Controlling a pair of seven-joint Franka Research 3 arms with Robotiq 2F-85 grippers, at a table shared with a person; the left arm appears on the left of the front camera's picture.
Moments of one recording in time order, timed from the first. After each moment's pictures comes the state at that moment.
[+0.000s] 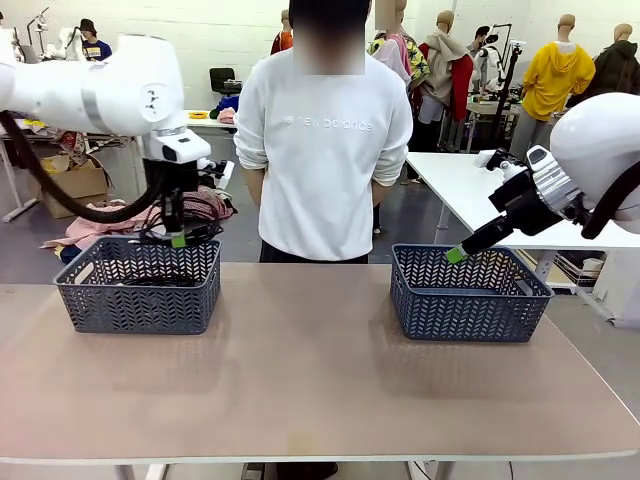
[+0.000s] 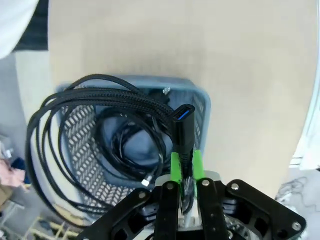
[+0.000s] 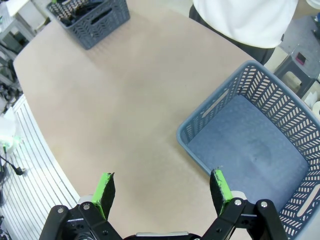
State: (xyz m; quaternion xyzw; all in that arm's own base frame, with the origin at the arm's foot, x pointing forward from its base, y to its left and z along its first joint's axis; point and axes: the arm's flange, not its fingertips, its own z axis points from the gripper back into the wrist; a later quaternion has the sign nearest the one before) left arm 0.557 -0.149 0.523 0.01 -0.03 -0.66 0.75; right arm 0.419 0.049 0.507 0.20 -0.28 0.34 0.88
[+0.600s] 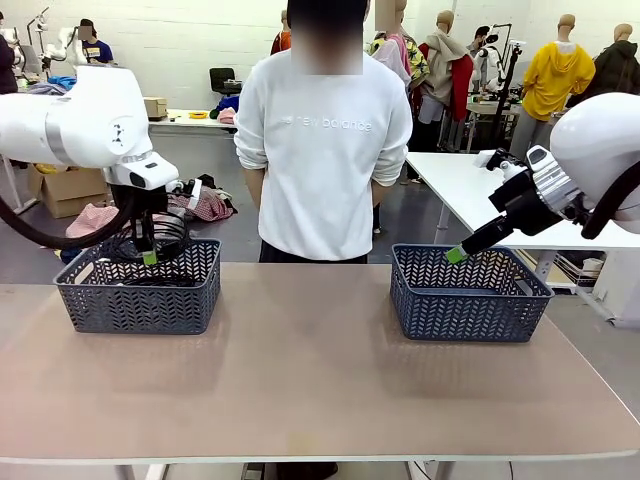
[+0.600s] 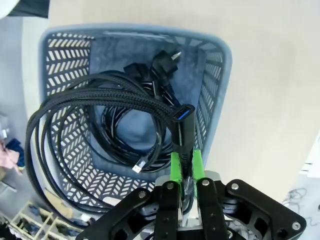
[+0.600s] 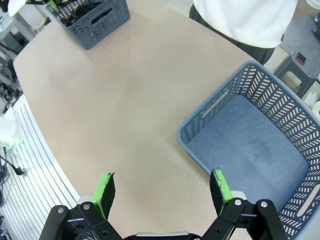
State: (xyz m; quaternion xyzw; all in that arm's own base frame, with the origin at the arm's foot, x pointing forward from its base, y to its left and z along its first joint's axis) left arm 0.548 -0.095 0.480 0.02 -0.04 -0.63 0.78; right arm 0.419 0.049 0.507 0.20 -0.28 0.34 0.88
